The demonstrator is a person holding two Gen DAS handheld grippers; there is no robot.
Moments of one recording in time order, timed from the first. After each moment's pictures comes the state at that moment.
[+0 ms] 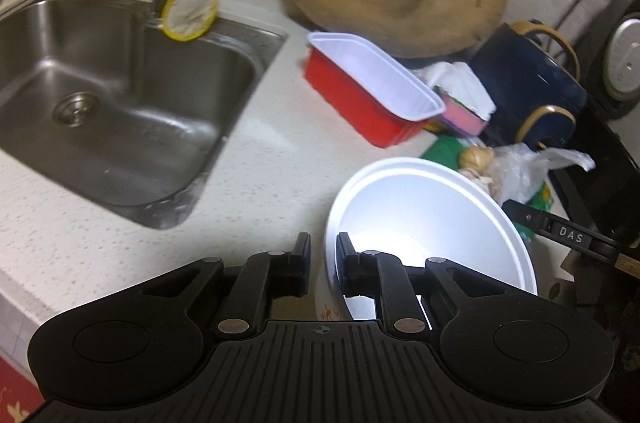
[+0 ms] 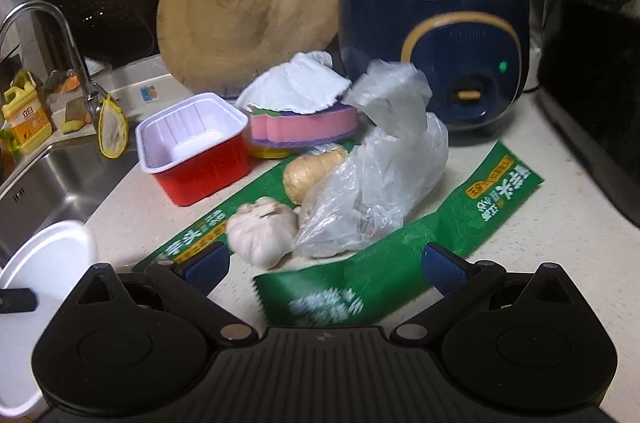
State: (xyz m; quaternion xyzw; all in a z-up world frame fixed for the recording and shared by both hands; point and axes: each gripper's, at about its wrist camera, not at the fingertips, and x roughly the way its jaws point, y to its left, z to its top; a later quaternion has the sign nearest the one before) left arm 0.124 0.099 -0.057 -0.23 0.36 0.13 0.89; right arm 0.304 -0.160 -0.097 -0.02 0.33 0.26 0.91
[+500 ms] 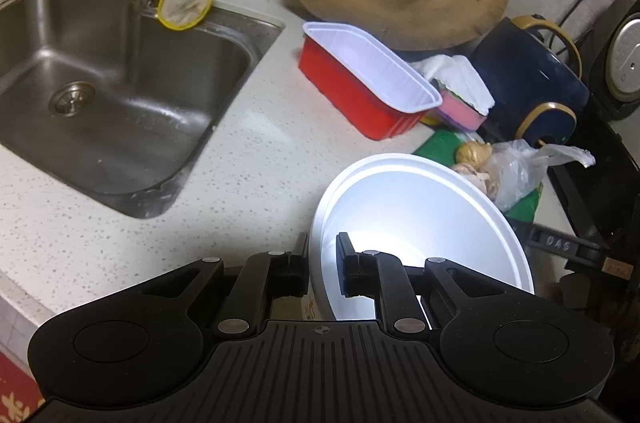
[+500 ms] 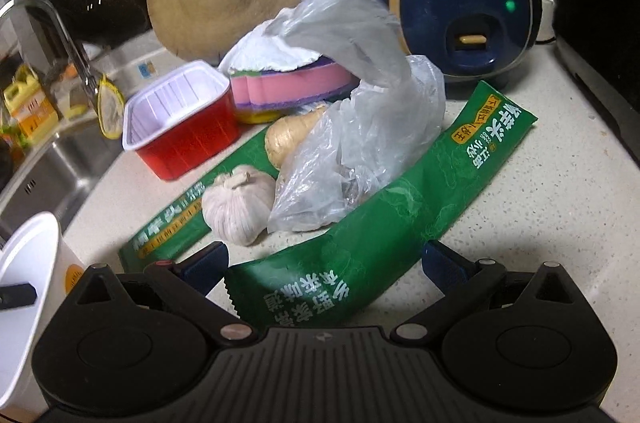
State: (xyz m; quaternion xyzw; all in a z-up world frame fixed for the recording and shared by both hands) left arm 0.134 0.088 -0.061 -0.24 0.37 0.13 0.89; right arm 0.323 -0.169 -0.117 -0.01 0.39 0.28 0.88
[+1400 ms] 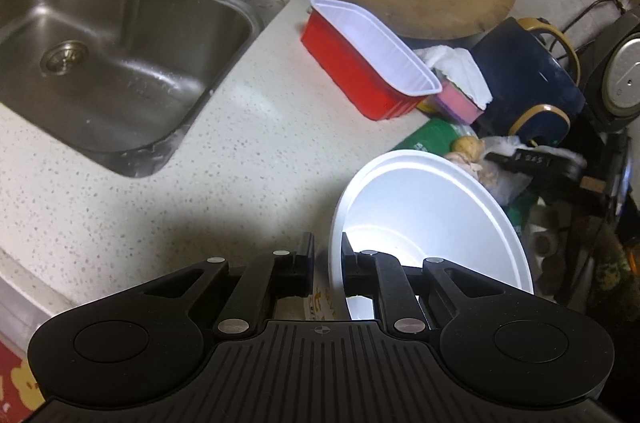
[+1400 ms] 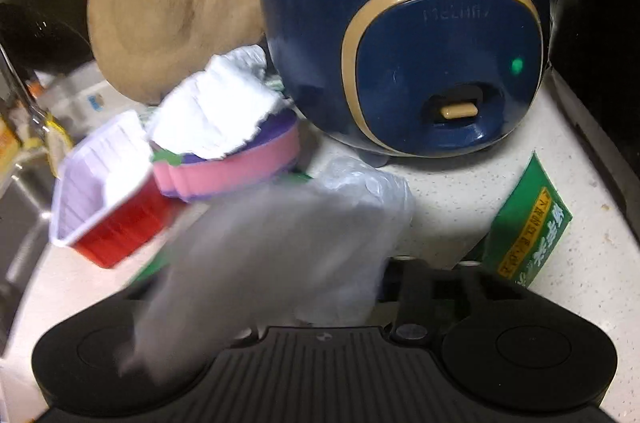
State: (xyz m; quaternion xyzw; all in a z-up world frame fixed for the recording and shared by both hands) left arm 0.126 0.095 -0.072 -0.29 0.38 0.11 0.87; right arm 0.402 -0.158 -0.097 0.01 0.39 0.24 0.89
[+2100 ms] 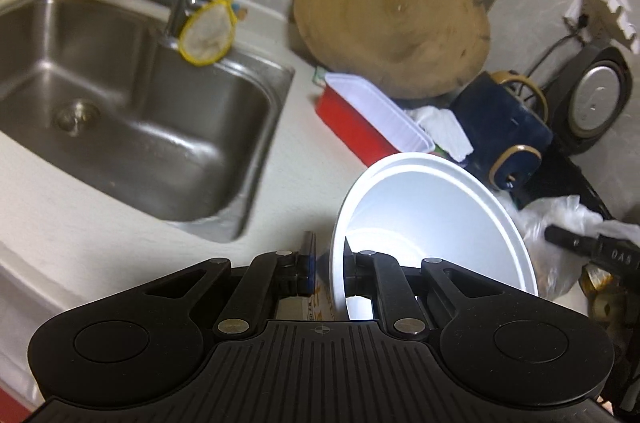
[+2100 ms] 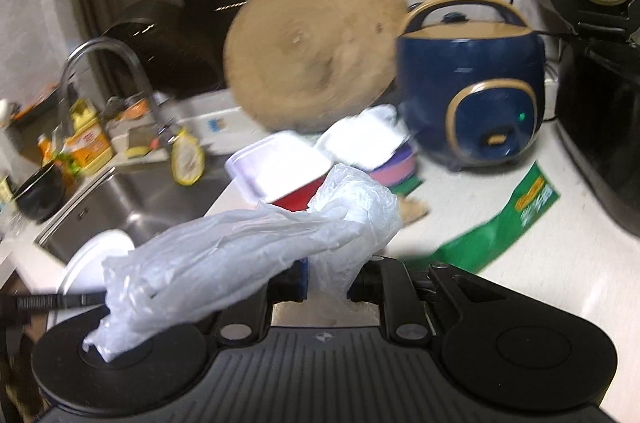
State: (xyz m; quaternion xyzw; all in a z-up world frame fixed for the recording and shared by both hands) left arm 0.052 0.150 -0.043 -0.26 0.30 0.08 0.91; right arm 0.207 -0.172 -0.017 0.01 0.31 0.32 0.89
